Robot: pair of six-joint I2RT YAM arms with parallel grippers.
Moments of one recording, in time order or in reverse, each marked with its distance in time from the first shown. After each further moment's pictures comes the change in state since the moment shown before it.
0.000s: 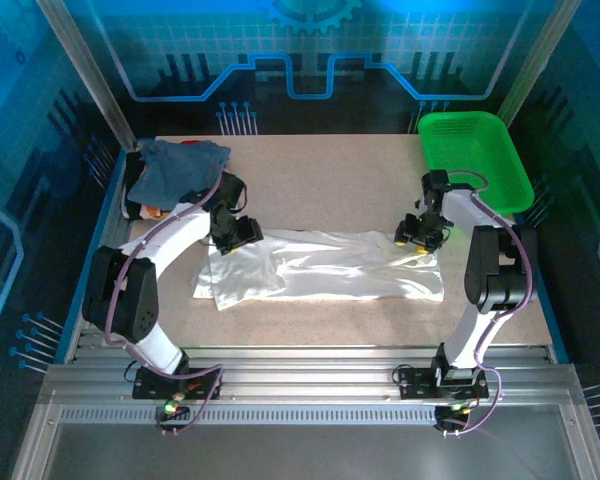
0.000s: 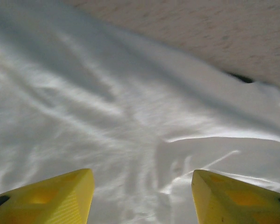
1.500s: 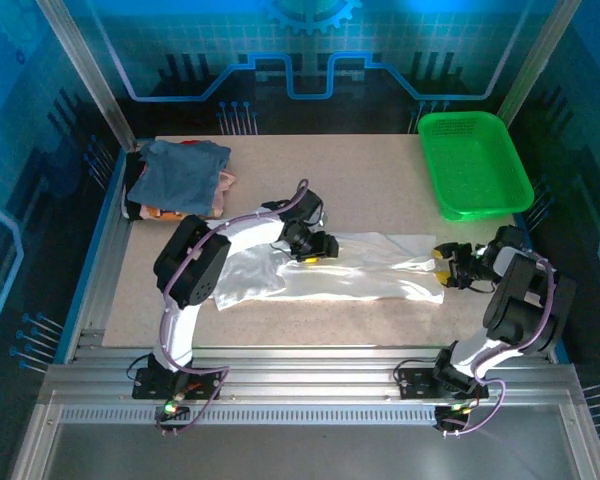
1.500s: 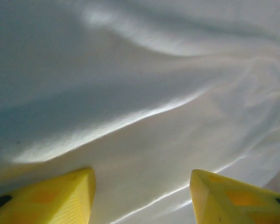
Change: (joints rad) left arm -0.306 0.401 0.167 0.274 0.254 0.036; right arm -0.515 -0.225 -0.498 0.430 -0.593 0.407
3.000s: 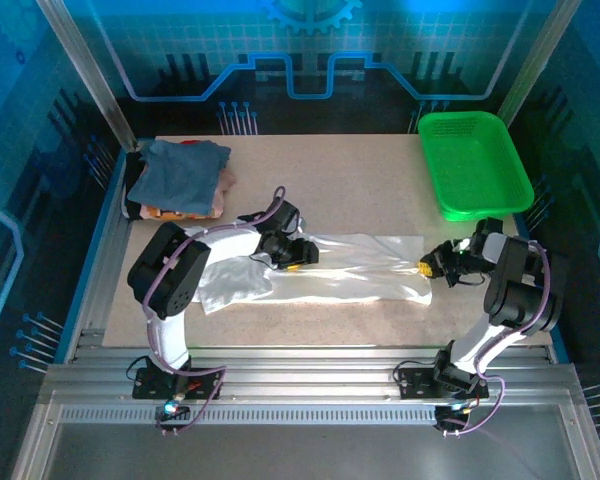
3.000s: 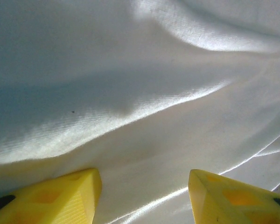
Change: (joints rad) left arm 0.068 -0.161 -0.278 0.160 -0.019 0.000; right arm 0.126 0.108 0.111 -0.170 -0.001 -0.186
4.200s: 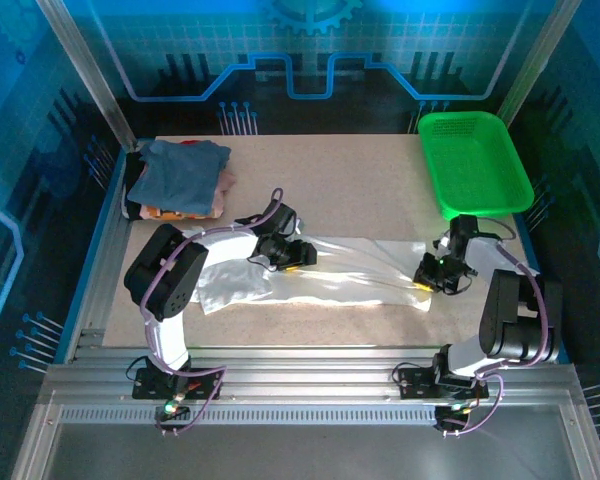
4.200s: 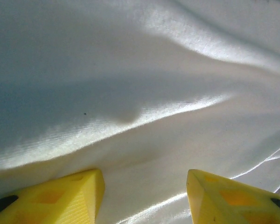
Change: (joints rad) left arm 0.008 -0.017 -0.042 0.045 0.008 0.003; right arm 0.199 -0.217 -0.069 -0.167 0.409 -0.252
